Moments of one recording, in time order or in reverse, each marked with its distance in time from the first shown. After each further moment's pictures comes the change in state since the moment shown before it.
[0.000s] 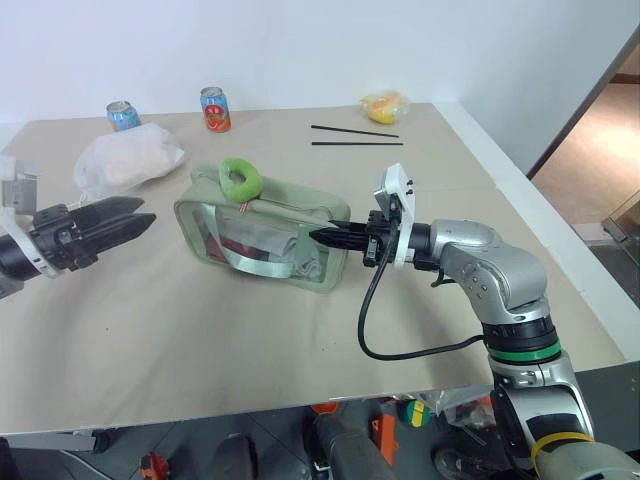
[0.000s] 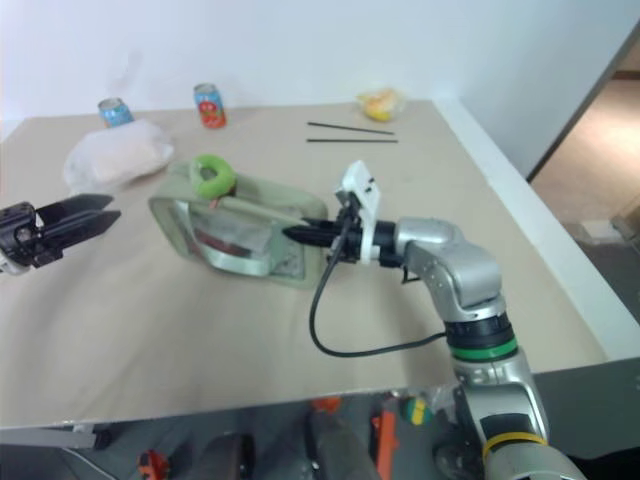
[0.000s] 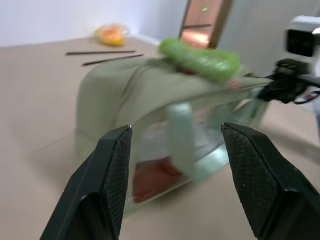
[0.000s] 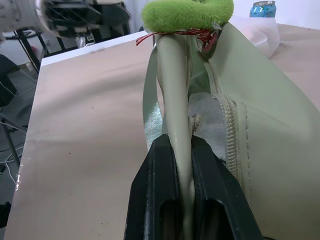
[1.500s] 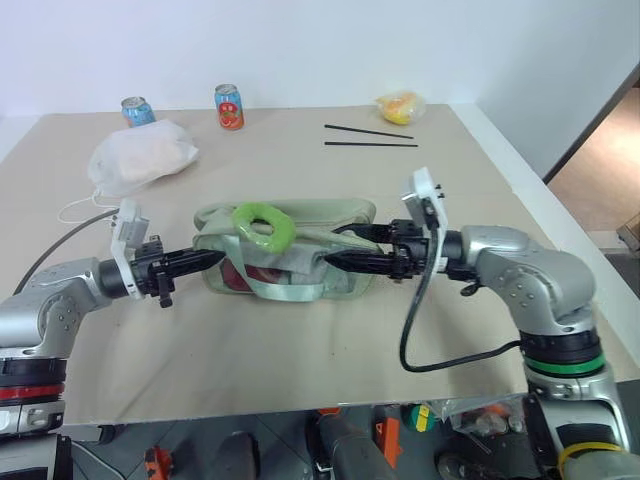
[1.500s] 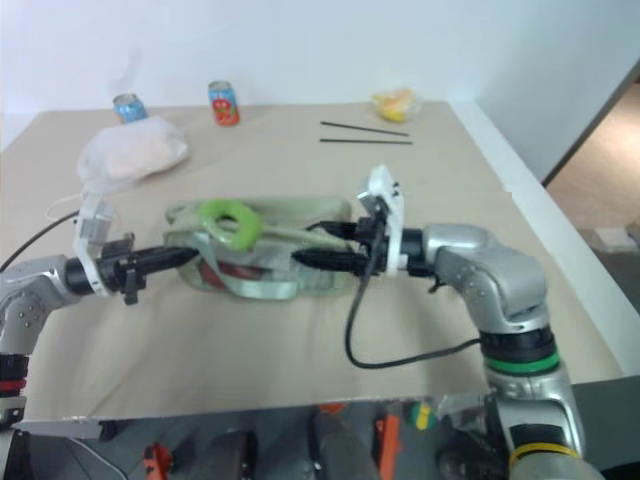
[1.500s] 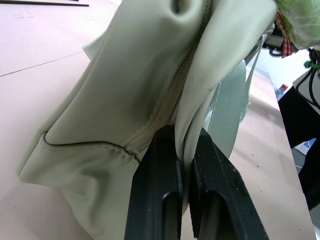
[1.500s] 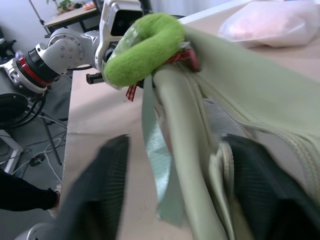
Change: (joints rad) left arm -0.038 -0.164 -0.230 -0.038 0.116 -0.042 -0.087; right arm 0.055 -0.200 -0.110 -0.127 0.201 0.153 0.044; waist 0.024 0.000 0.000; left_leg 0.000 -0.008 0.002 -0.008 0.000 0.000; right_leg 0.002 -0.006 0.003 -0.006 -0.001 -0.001
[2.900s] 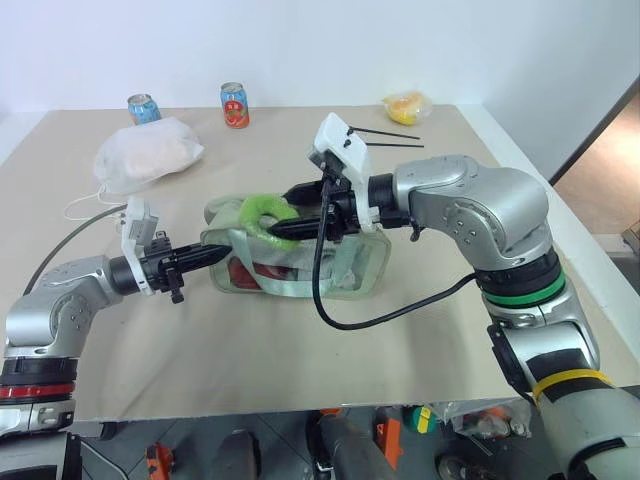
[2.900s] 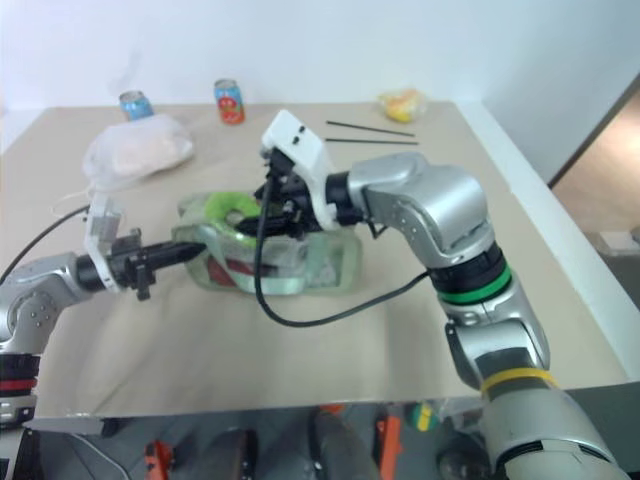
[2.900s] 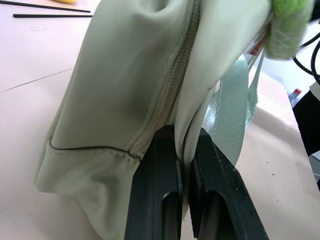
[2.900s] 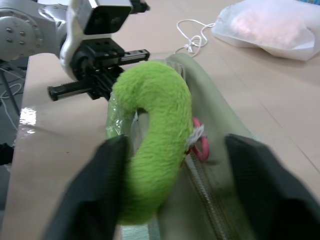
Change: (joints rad) left arm 0.001 -0.036 -0.007 -0.016 0.008 -0.045 0.064; right arm -0.447 0.169 0.326 0.126 -0.167 0.138 -0.191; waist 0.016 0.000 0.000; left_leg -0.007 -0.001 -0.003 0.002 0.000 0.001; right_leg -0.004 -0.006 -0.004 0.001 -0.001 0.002
